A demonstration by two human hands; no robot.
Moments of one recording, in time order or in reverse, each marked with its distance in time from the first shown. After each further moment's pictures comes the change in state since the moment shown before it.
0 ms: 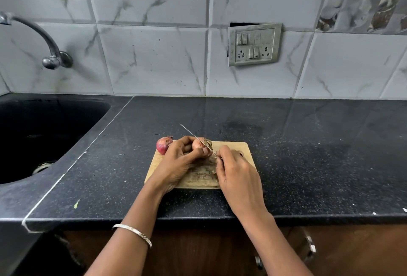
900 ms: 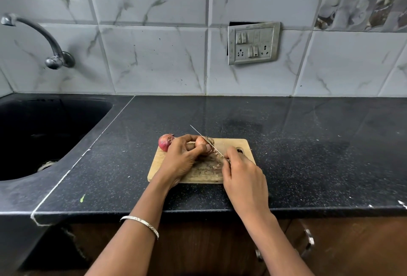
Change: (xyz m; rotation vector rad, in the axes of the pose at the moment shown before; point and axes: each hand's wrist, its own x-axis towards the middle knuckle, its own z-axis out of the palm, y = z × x) left_hand 0.002 -0.001 0.008 0.061 0.110 -0.004; right_hand -0.012 -0.002 -0.008 -0.032 -0.015 0.118
